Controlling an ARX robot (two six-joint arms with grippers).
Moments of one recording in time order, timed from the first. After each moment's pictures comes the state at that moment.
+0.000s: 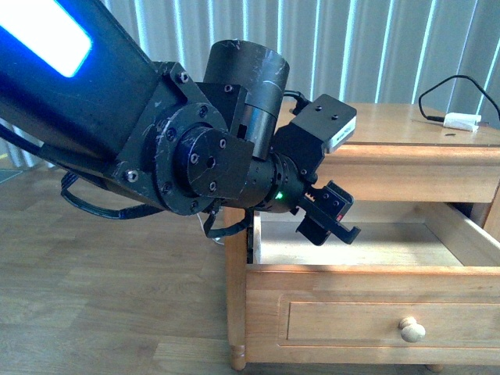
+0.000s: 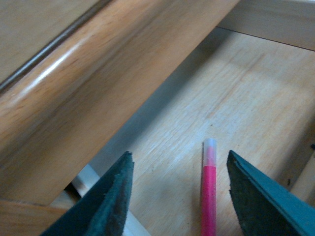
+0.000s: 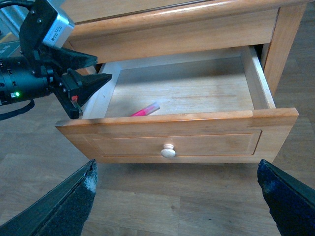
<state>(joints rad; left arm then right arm) -0.50 2.11 1.42 0.34 0.12 0.43 -0.02 0.69 0.43 -0.08 -0.20 0.14</state>
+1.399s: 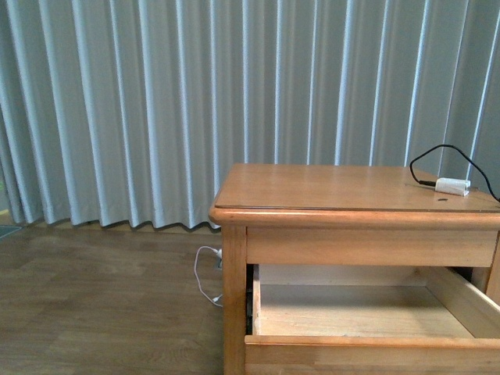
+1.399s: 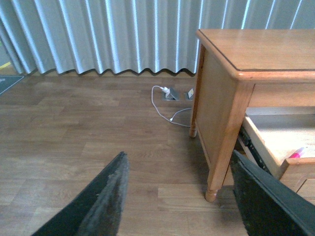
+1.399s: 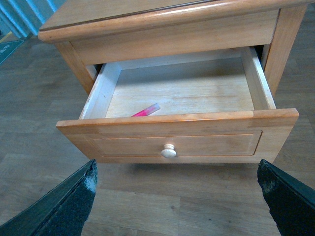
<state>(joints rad) -0.16 0.53 0.28 0.24 -0.15 0.02 -0.02 0.69 0.43 -0.08 -0.20 0.14</state>
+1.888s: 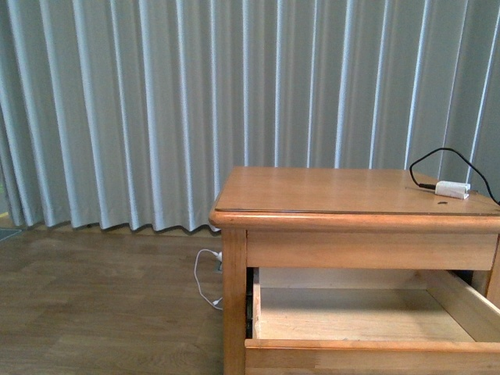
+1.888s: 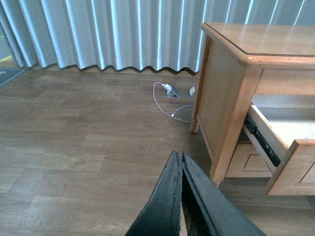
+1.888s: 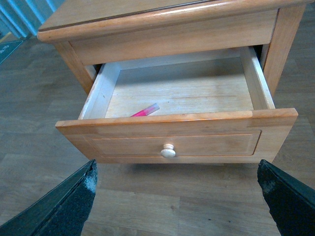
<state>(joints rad) 0.00 0.33 0.09 0.23 0.00 0.00 -0.02 0.69 0.43 -0.08 -0.20 0.14</state>
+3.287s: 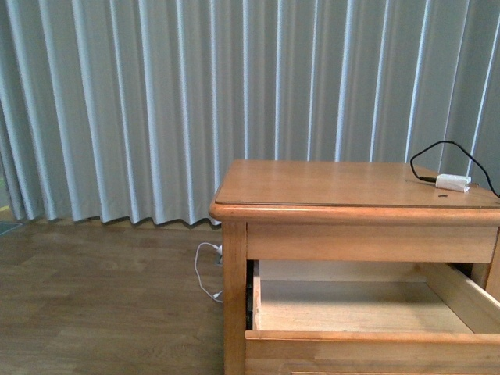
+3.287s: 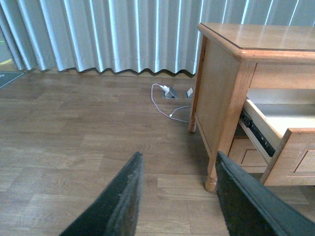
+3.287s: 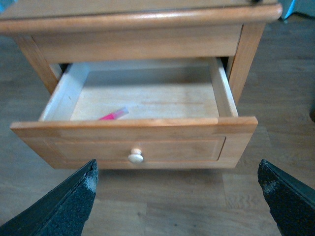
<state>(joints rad) 0.00 0.01 0.02 0.00 0.00 0.00 0.02 0.73 0.41 -0.03 -0.04 0.04</state>
